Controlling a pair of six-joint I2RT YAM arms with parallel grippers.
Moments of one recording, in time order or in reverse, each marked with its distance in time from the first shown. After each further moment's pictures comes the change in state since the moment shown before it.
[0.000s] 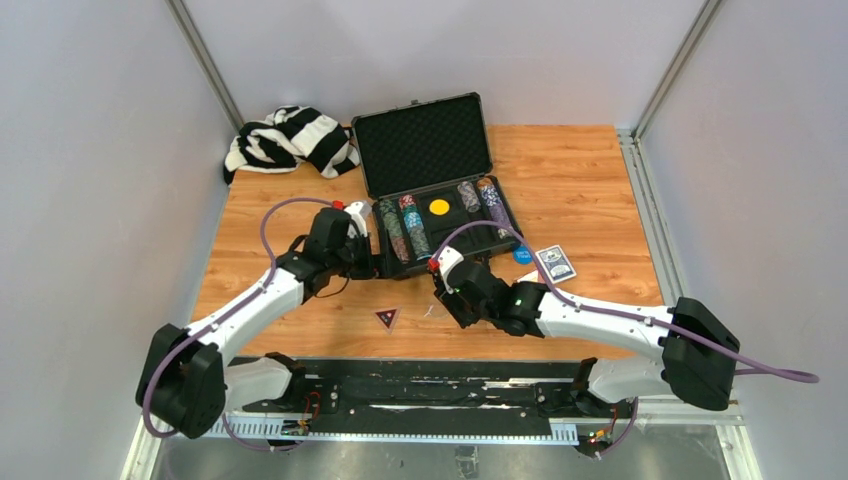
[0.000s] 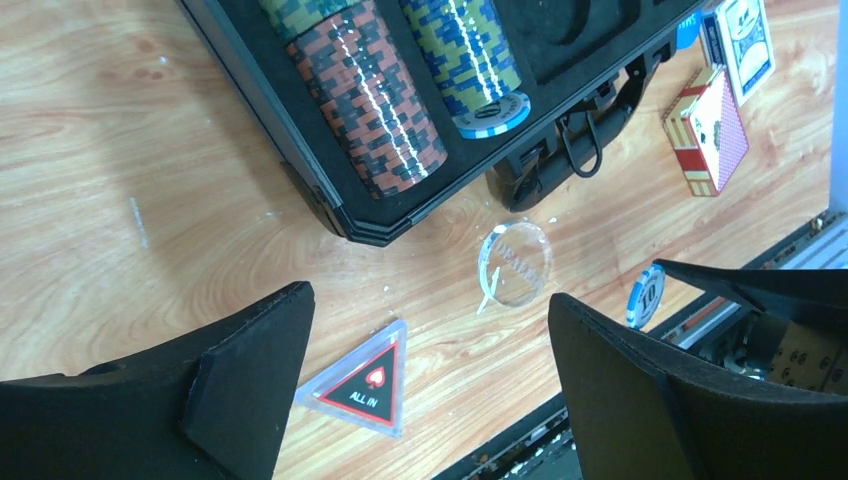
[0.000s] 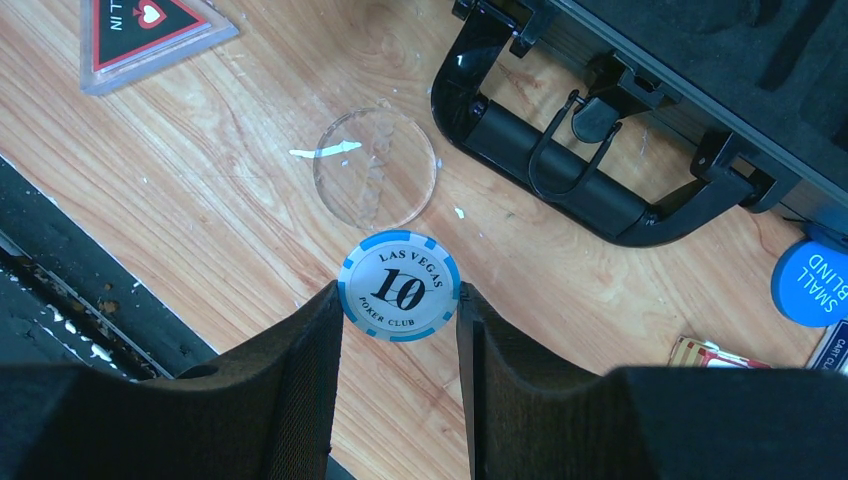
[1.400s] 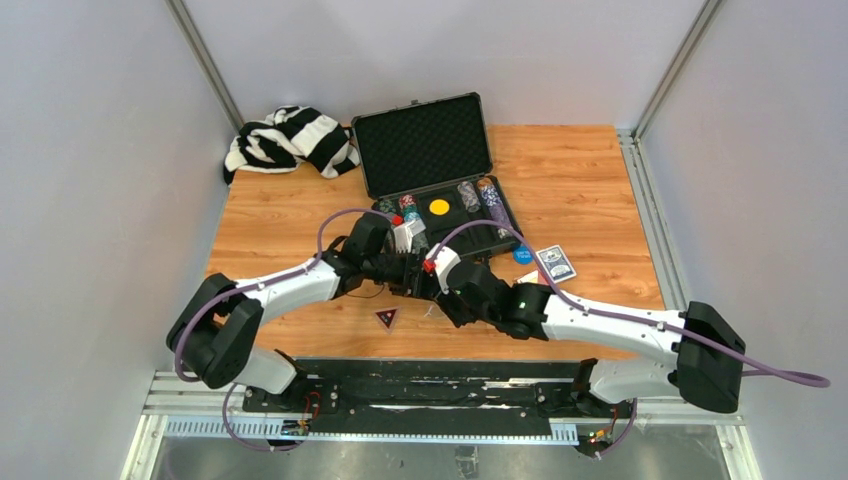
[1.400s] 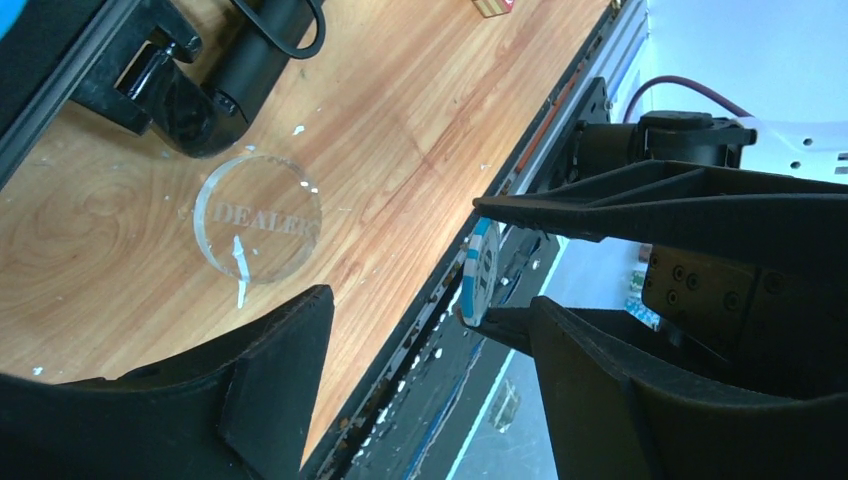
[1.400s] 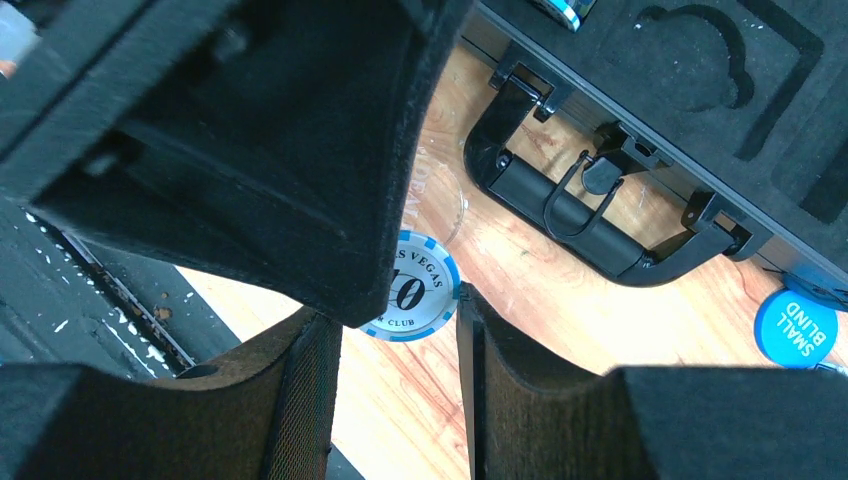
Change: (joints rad) left arm -0.175 0.239 0.028 0.238 0.429 -0.107; right arm 0.037 -0.034 0.034 0.018 0.000 -0.032
